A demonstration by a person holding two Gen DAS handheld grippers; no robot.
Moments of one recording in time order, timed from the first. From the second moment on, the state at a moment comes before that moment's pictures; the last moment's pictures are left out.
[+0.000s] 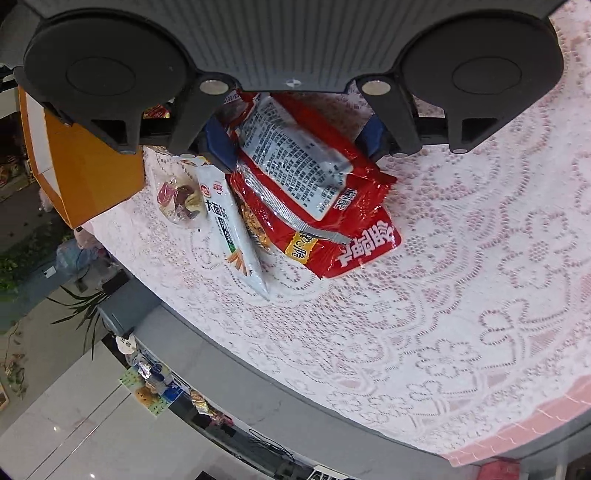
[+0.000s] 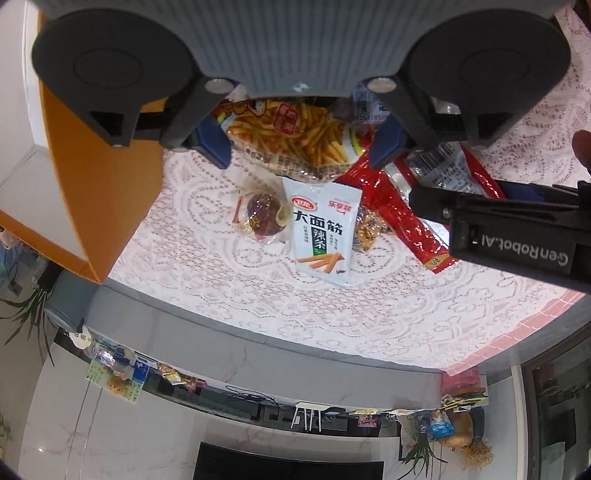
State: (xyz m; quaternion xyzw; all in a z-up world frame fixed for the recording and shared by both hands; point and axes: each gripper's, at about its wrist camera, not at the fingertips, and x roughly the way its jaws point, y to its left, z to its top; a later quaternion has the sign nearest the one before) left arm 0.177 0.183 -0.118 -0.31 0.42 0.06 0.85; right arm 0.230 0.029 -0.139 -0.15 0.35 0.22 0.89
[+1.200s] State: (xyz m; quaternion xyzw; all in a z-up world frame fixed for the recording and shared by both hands) left arm 0.161 0.170 -0.108 -0.27 0.37 0.02 0.89; right arm 0.234 -0.008 -0.125 -0.08 0.35 0.21 0.91
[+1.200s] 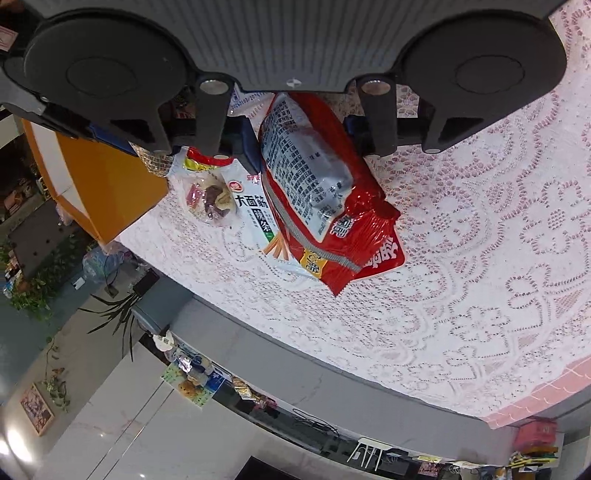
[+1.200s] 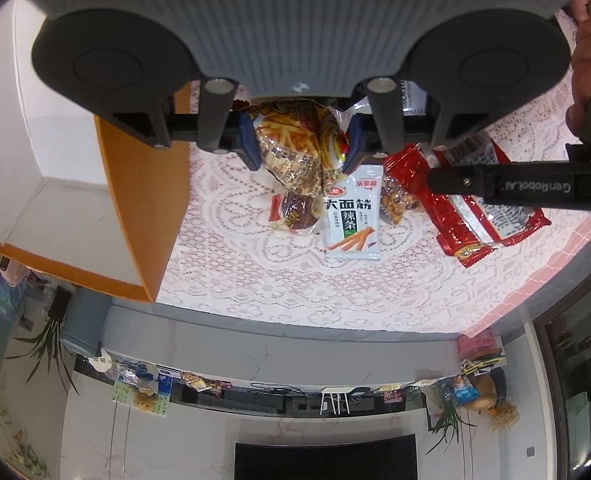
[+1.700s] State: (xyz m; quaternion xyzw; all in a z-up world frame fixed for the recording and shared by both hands) left arm 0.145 0.169 -0.089 -0.24 0.40 -0.04 0.88; right arm 0.229 -0.023 -0.117 -0.04 0.35 0.23 0.91
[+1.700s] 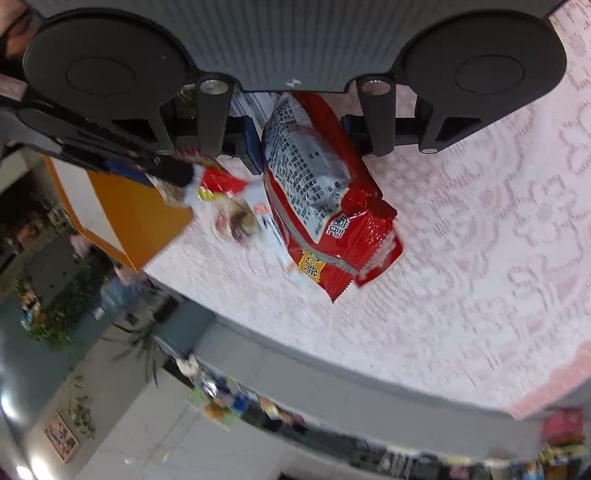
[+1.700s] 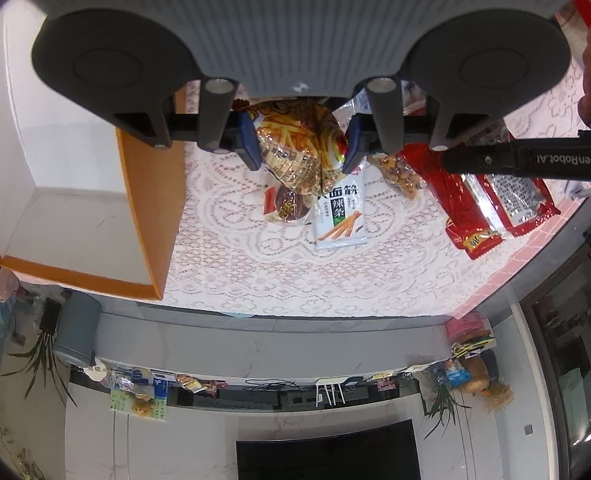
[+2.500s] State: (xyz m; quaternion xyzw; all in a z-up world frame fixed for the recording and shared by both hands) left arm 0.102 0.161 -0.069 -0.23 0.35 0.01 0.91; right arm 0.207 -0.029 -0.105 -0.04 0.34 0.23 0.91
